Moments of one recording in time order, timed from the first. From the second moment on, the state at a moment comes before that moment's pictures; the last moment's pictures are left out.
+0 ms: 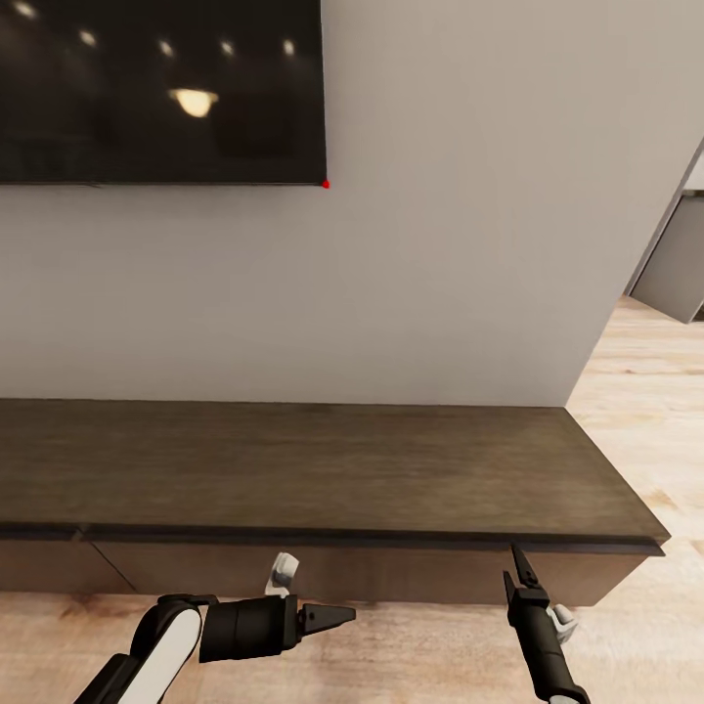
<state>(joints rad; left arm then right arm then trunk) -0.21 0.17 -0.31 -1.39 0.85 0.99 -0.70 -0.29 -0.06 -0.15 -0.53 -1.48 0.00 0.89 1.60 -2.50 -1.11</state>
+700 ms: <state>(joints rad) -0.21 0.17 -0.31 -1.39 0.85 0.99 -0.70 -0.29 -0.06 -0.15 -0.53 -1.48 0.00 0.89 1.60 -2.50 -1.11</state>
